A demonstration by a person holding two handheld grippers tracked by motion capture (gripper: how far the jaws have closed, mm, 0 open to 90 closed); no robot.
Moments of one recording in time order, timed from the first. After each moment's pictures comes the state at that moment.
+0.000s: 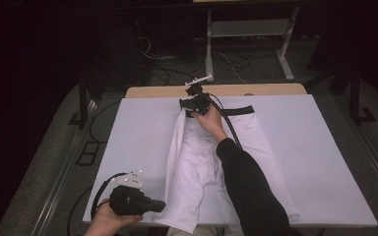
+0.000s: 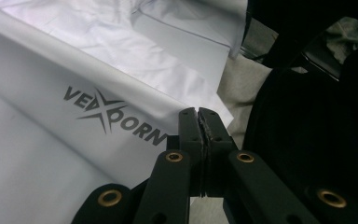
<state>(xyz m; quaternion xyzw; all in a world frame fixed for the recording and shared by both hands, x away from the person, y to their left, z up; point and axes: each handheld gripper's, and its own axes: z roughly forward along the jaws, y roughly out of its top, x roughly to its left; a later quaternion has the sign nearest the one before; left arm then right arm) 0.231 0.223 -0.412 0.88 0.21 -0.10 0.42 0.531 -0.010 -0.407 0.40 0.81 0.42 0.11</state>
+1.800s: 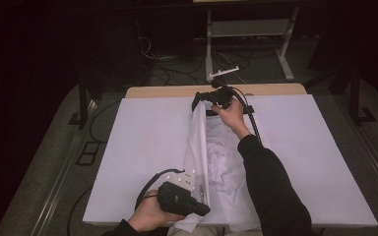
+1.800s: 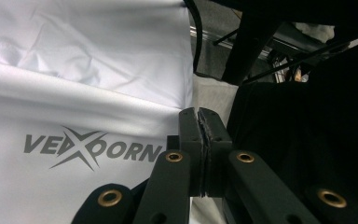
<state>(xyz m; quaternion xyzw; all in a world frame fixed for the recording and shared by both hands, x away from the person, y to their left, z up) 0.237 0.107 -0.398 0.90 0.08 -0.13 0.41 0.531 -0.082 -0.383 0.41 0.79 0.45 0.09</state>
